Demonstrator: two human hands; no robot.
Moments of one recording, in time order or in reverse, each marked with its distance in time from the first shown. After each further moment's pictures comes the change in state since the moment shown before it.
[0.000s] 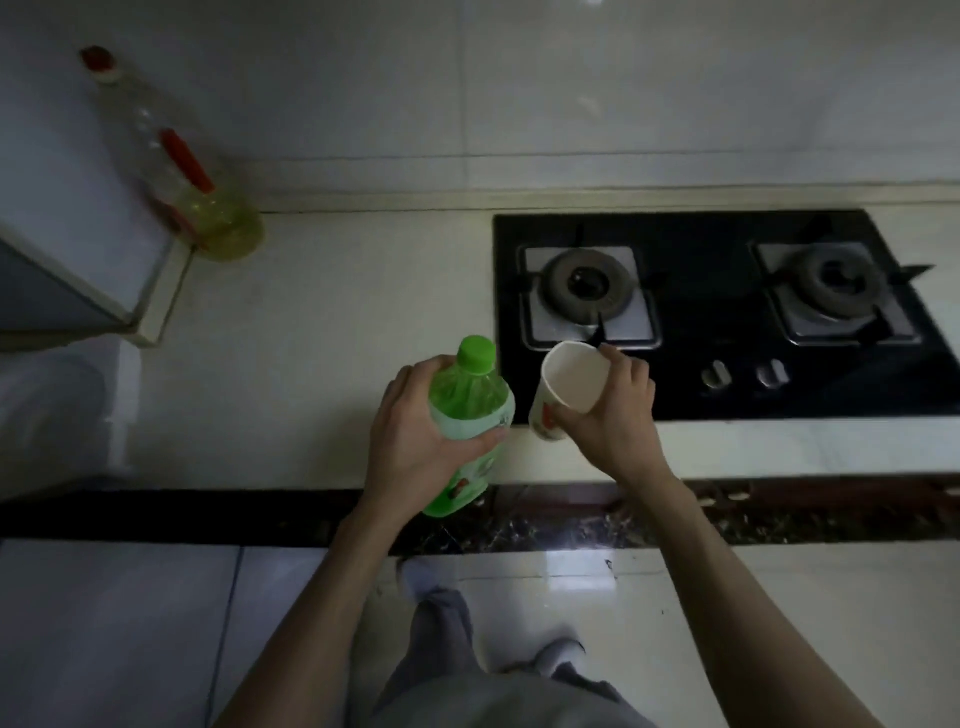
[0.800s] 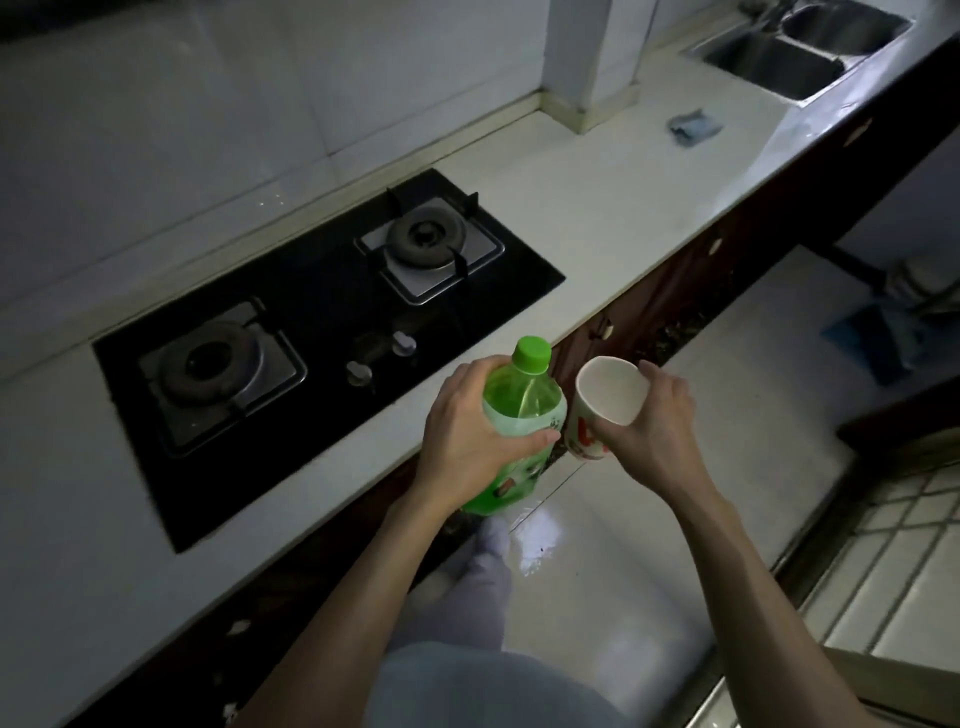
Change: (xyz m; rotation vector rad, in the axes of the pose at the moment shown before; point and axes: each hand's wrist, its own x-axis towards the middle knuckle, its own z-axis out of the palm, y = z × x) left_hand -0.105 0.256 0.331 -0.105 -0.677 0.416; right_hand -0.158 0.304 -0.271 0.072 0.466 0.595
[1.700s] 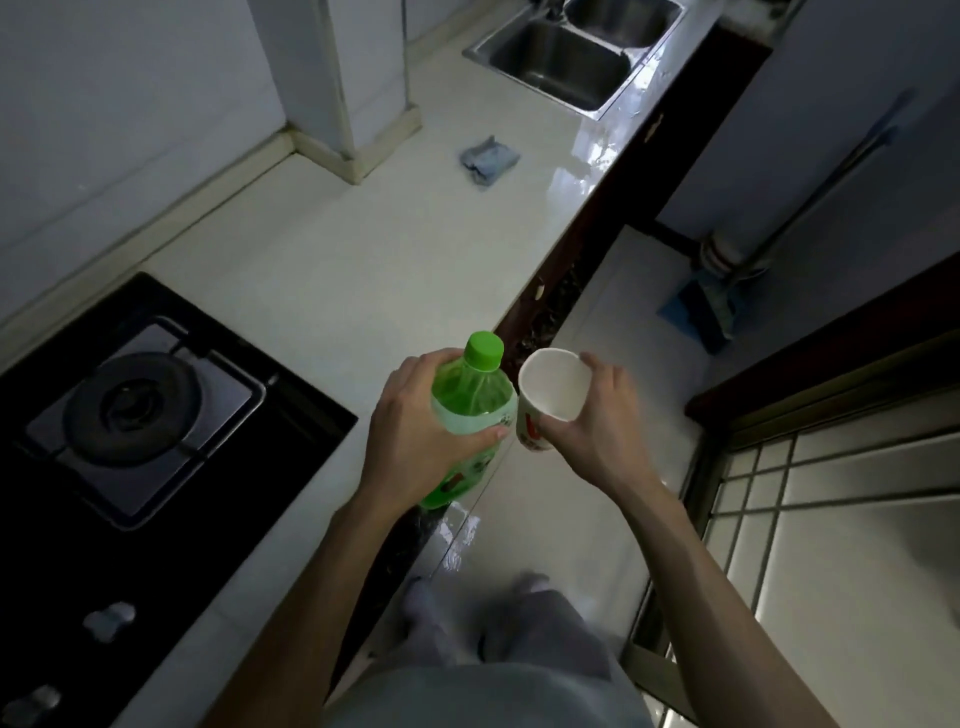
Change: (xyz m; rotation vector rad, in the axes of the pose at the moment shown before) left_hand 0.308 0.098 0.196 0.008 -0.202 0.162; right_hand 0.290 0.098 -0.128 -0.078 0.151 0.126
